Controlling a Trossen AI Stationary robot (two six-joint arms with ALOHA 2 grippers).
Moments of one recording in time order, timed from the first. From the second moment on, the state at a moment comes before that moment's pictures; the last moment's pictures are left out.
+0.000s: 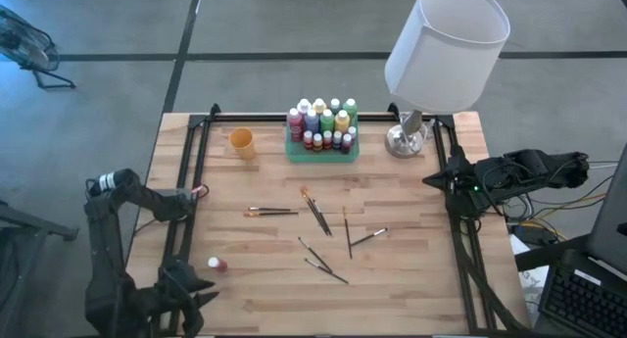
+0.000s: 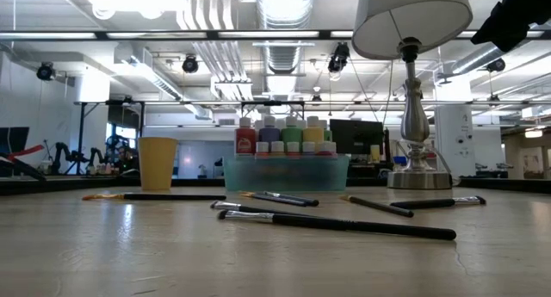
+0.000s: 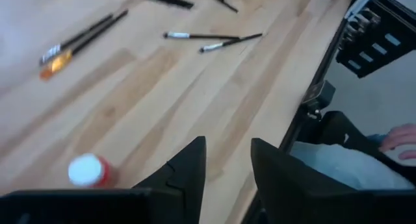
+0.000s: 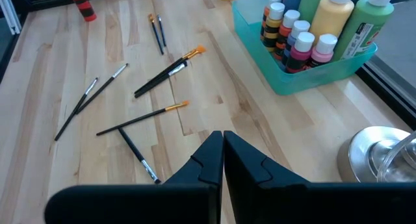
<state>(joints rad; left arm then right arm) -1.26 1.60 1.57 -1.44 -0.75 -1.97 0.24 0.40 0.75 -0.99 0.37 0.39</state>
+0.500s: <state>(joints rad) -1.26 1.60 1.36 -1.45 -0.36 -2.37 0.24 0.40 0.75 -0.99 0.37 0.39</state>
